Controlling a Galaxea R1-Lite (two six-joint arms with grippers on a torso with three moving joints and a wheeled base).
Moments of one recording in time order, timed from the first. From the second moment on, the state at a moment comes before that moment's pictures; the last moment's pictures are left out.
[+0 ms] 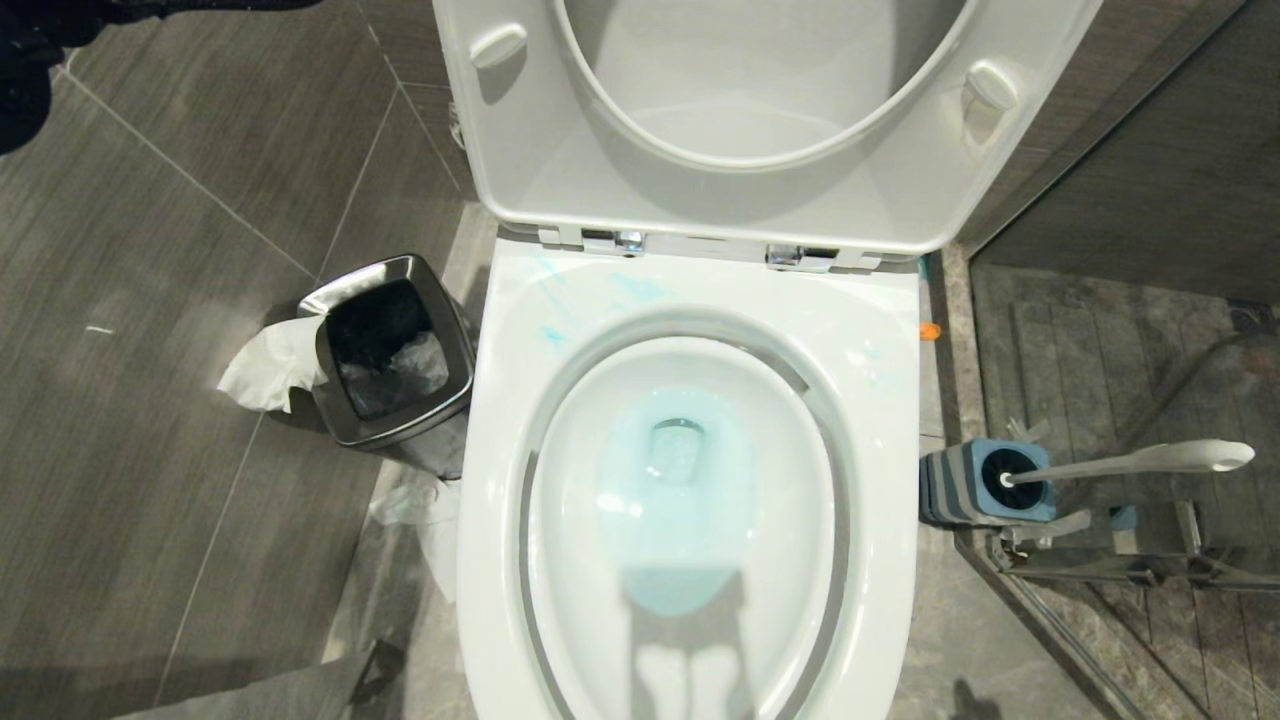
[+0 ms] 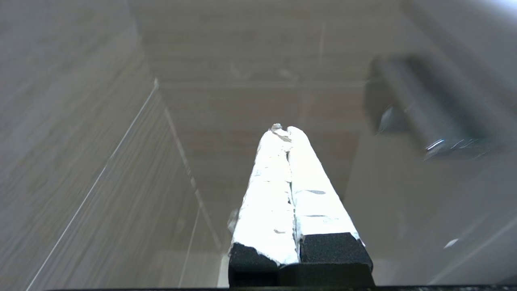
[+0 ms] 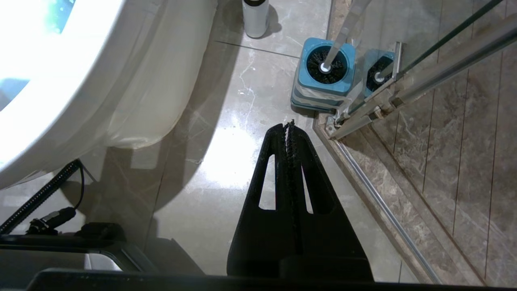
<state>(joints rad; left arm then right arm) -0.29 1.78 -1.95 -0.52 0.10 0.20 0.01 0.00 0.00 0.01 -0.01 0.00</state>
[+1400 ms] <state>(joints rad) -0.42 1.80 -1.95 -0.64 0.10 0.20 0.01 0.00 0.00 0.01 -0.01 0.00</state>
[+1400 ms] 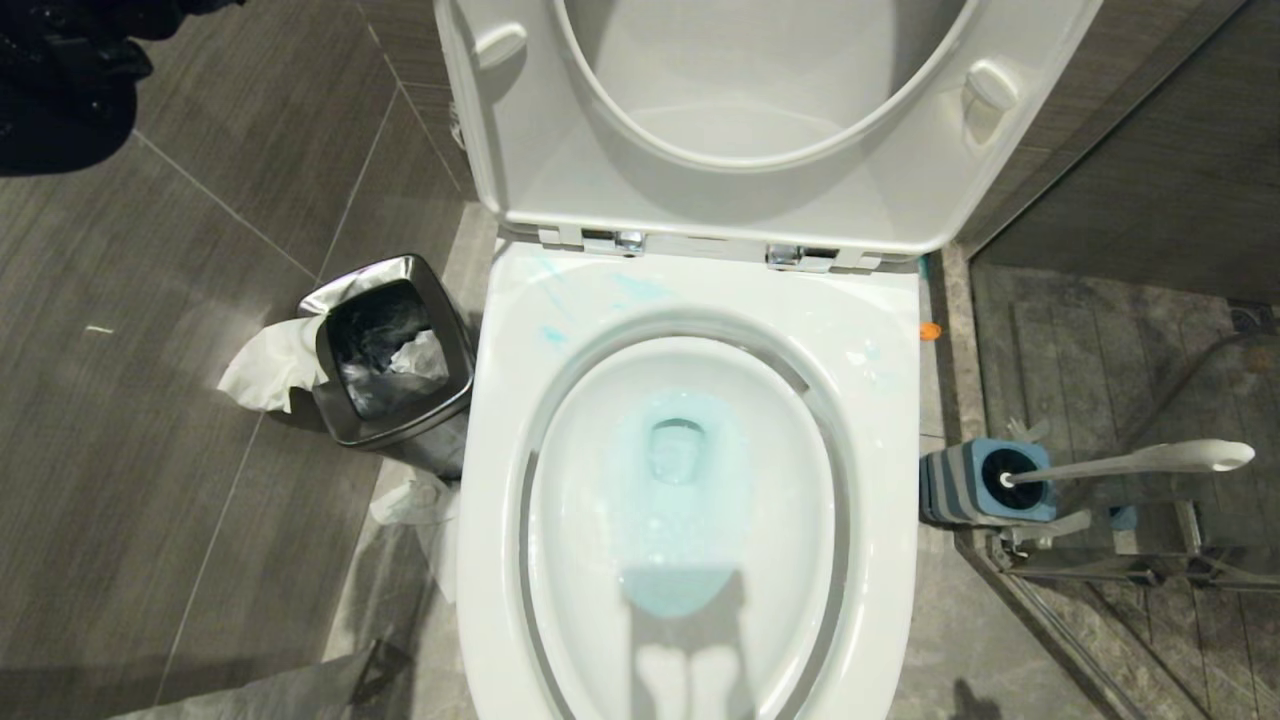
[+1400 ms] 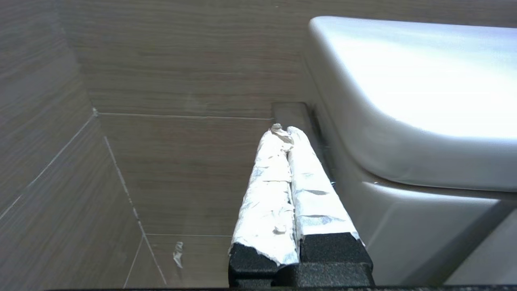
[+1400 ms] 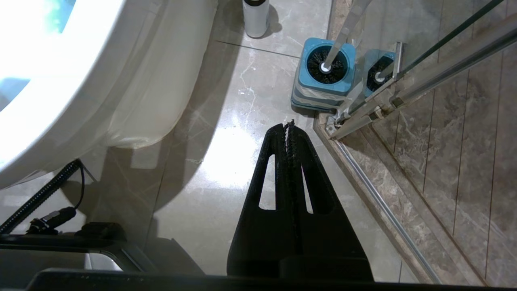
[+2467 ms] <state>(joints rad) -0.47 1.96 -1.94 -0.51 0.10 0.22 0.01 0.00 0.00 0.01 -0.01 0.00</state>
